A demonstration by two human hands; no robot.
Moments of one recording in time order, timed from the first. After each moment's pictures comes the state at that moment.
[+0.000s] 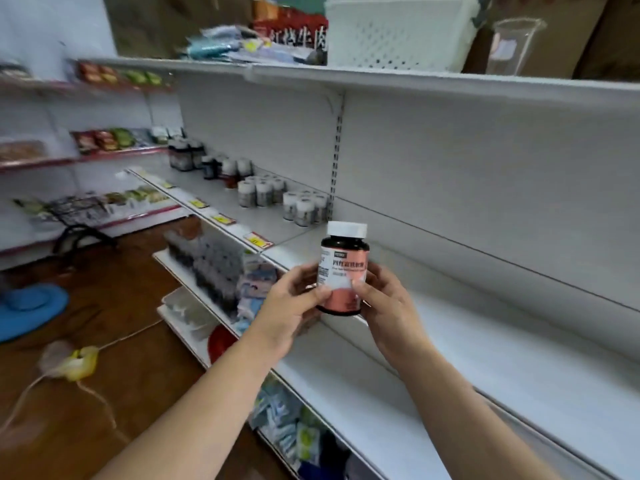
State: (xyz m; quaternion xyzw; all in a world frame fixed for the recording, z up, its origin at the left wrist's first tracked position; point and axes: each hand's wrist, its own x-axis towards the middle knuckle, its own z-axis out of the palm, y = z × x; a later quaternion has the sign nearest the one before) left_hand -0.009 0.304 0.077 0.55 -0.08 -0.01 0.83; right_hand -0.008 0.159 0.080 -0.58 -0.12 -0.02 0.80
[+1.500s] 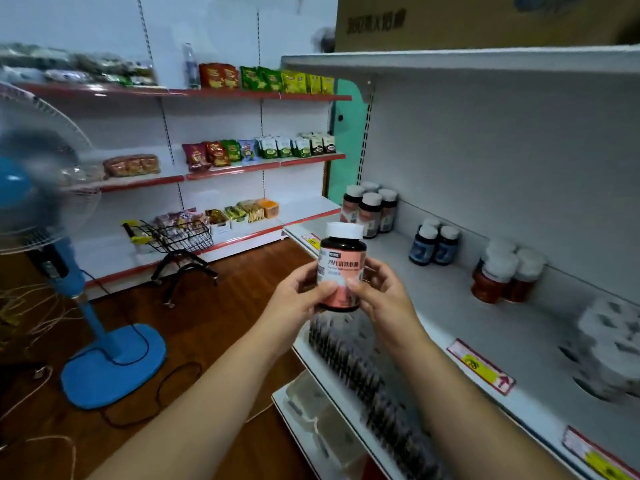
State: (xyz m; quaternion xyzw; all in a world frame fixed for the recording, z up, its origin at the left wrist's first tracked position) left_hand 0.488 0.943 0.065 0.60 0.01 0.06 0.80; right_hand 0.535 0.804 0.053 -0.61 -0.13 0.07 0.78
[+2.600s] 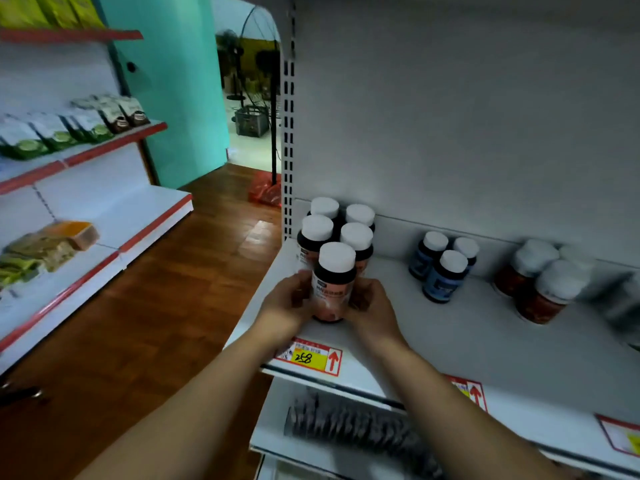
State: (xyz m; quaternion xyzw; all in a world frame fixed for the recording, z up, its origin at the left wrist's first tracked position) left_hand 0.872 1.044 0.007 0.77 -0.18 -0.14 0.60; right_hand 0.812 0.910 -0.002 -0.69 0.19 -0.16 0.68
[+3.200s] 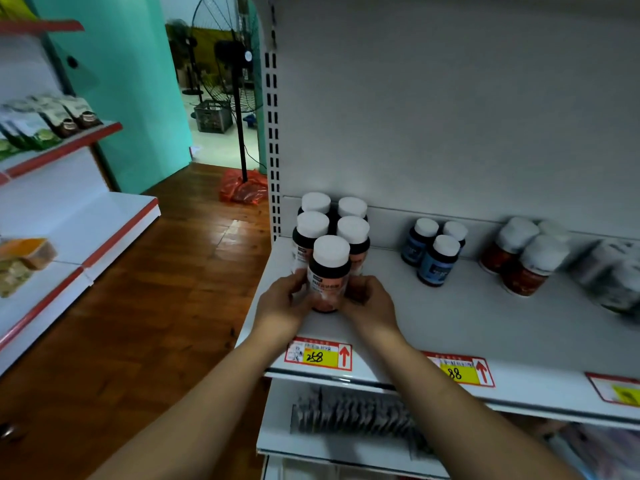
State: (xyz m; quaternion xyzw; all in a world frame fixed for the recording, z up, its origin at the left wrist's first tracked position) left_hand 0.888 1.050 0.004 0.79 -0.20 -0.12 0.56; right_hand 0.820 0.927 -0.004 -0.70 0.29 -0.20 0.62
